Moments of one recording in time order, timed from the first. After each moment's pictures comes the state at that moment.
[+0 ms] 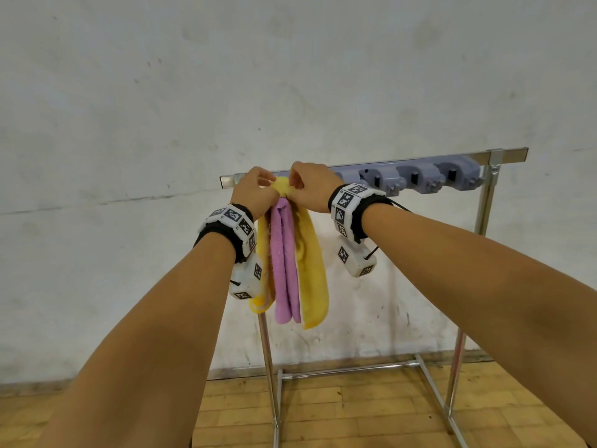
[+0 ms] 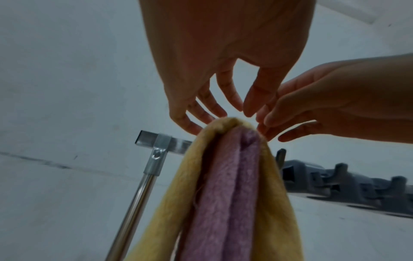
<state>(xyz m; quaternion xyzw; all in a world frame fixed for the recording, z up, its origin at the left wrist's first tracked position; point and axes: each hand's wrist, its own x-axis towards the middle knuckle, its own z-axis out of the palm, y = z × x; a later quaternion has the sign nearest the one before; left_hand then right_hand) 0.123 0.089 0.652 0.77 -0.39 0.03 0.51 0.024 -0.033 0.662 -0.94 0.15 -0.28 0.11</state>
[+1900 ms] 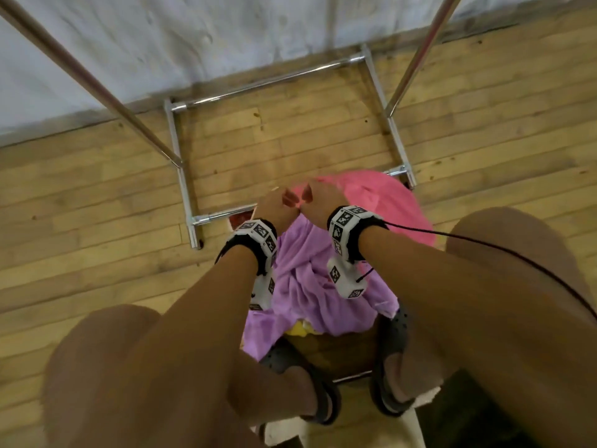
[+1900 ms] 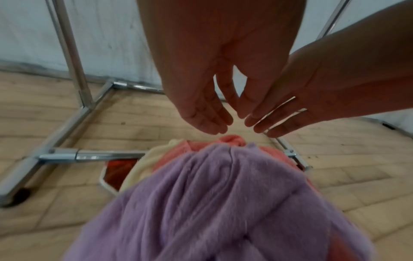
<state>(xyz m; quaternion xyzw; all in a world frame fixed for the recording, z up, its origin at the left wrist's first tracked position) -0.021 0.031 -0.022 0.82 -0.33 -0.40 0.22 -0.123 -0.050 -0.004 -0.80 0.45 0.12 0.38</state>
